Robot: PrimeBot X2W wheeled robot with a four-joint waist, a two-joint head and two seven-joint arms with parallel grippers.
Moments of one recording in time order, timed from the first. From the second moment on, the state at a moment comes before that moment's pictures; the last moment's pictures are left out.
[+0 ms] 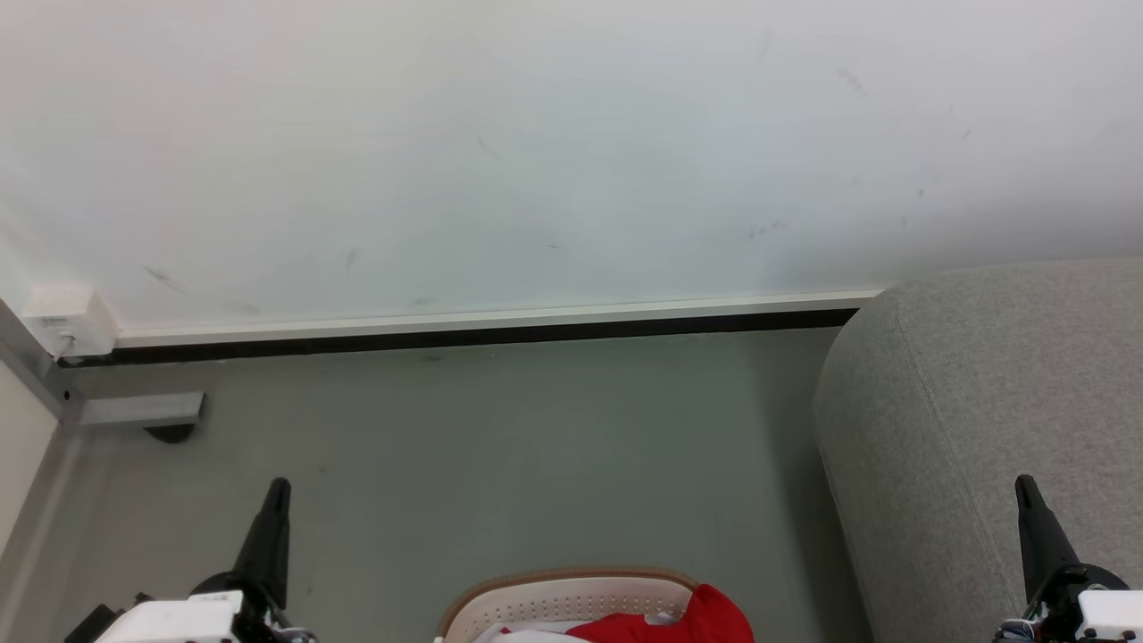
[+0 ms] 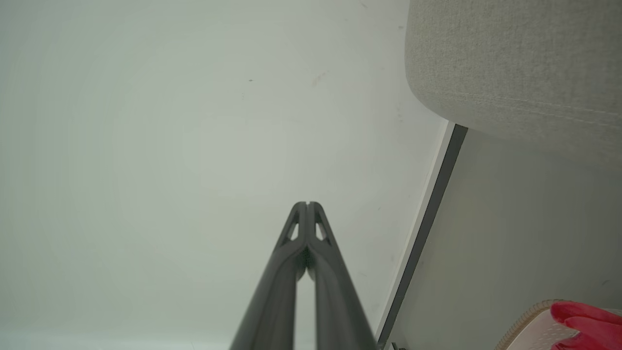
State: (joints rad) left arm -0.11 0.05 0.11 0.25 -1.61 -0.13 0.11; right arm -0.10 -0.05 -0.11 0.25 1.62 0.13 0.11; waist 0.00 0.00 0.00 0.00
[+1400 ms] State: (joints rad) left arm -0.07 0.04 0.10 0.21 -1.40 -0.12 0.02; right arm -0.08 -0.04 -0.03 0.21 1.49 0.13 0.02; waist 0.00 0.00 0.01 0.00
